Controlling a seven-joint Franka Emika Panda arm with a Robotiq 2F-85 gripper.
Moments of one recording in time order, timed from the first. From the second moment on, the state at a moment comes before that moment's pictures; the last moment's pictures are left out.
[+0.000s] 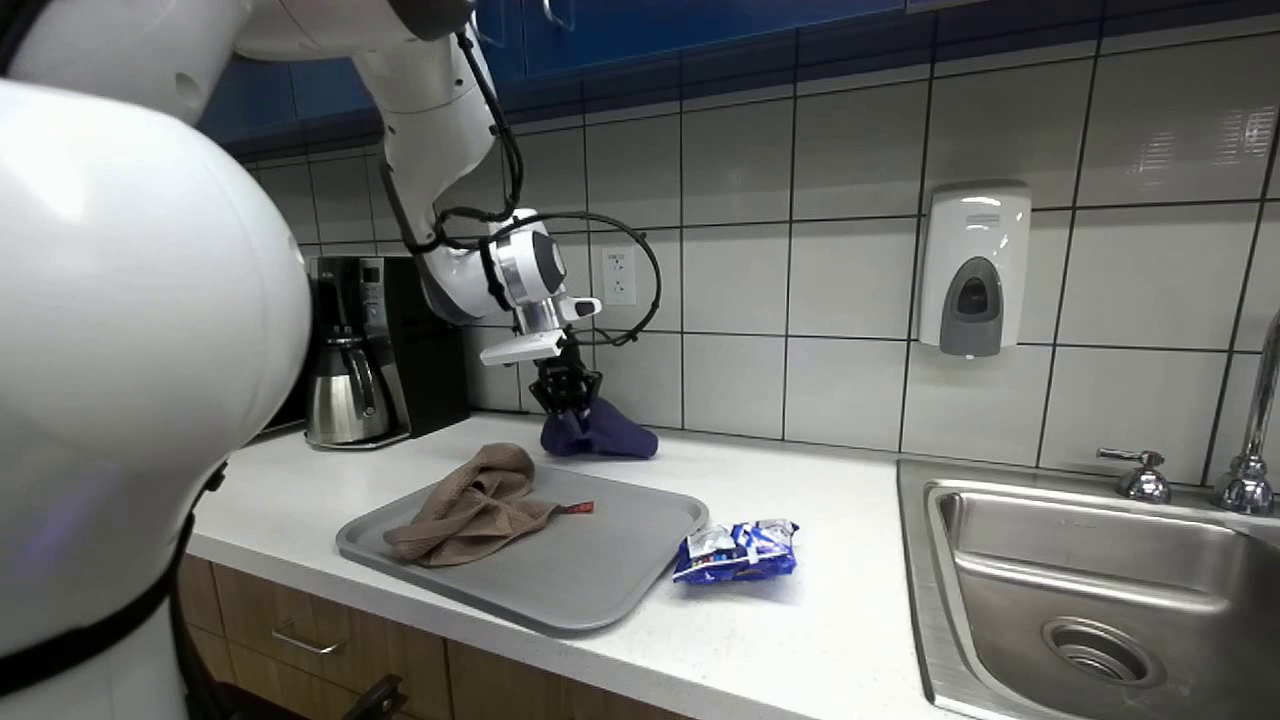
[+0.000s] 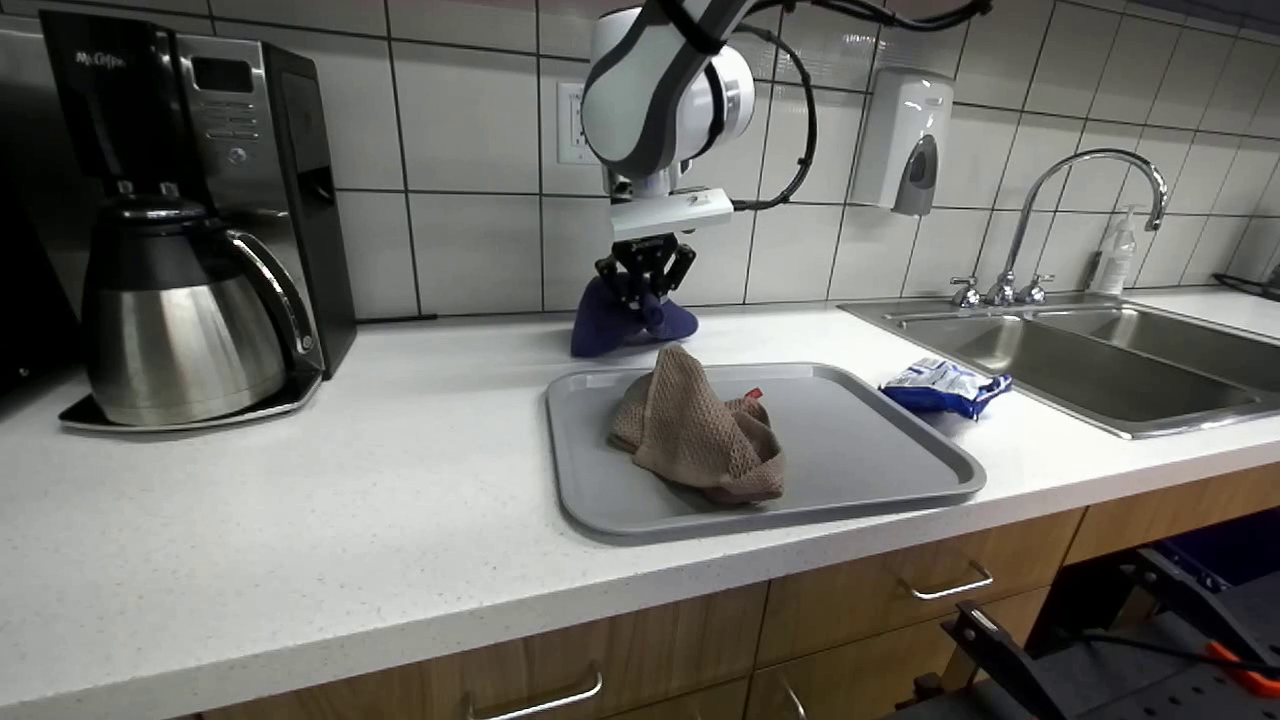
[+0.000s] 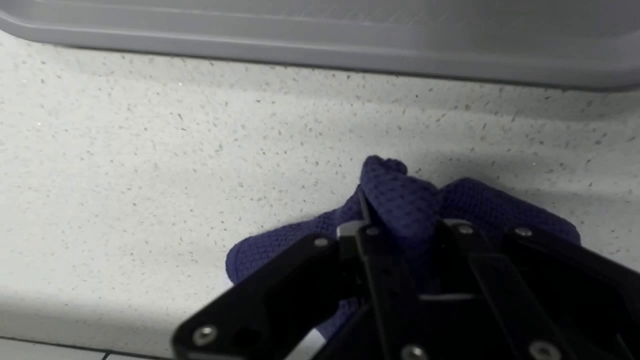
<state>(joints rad) 0.38 0.62 -0.11 -1.71 -0.27 2.43 0.45</state>
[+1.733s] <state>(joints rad) 0.27 0.06 0.00 -2.35 -0.46 2.45 0.56</state>
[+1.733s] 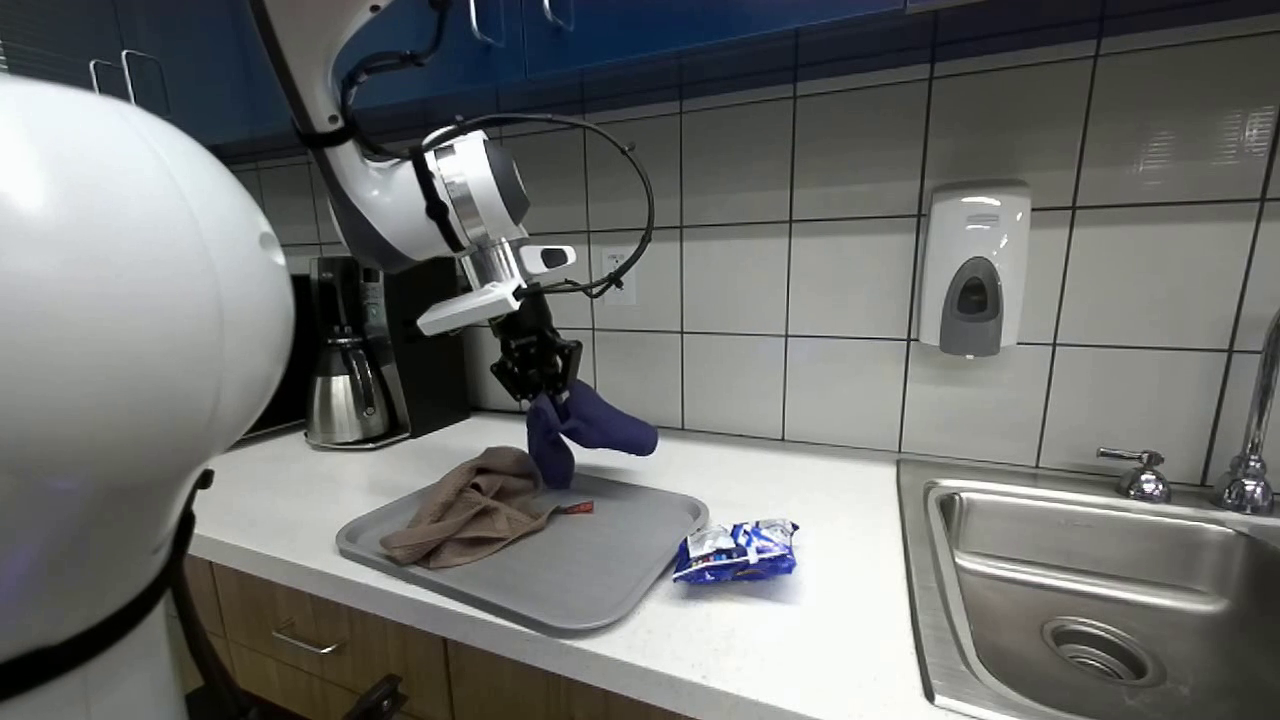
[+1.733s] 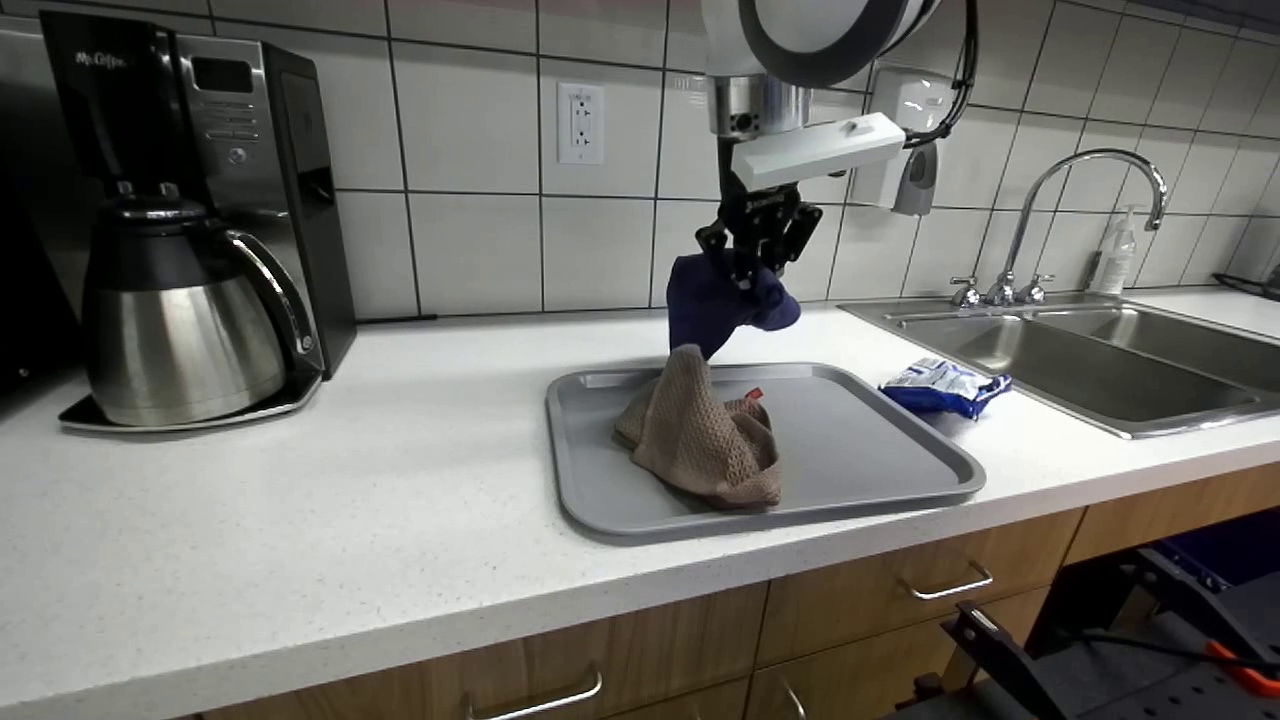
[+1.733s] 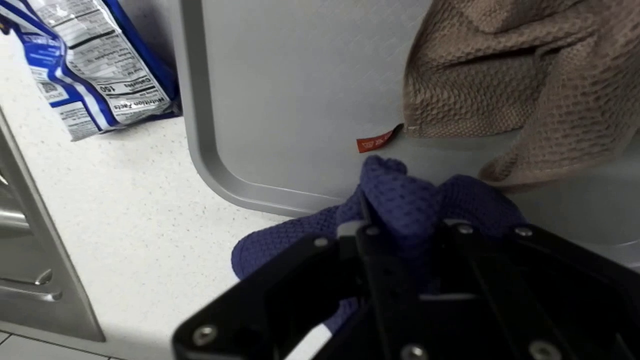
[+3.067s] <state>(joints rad) 0.17 0.02 0.02 -2.61 -0.31 2.80 0.46</state>
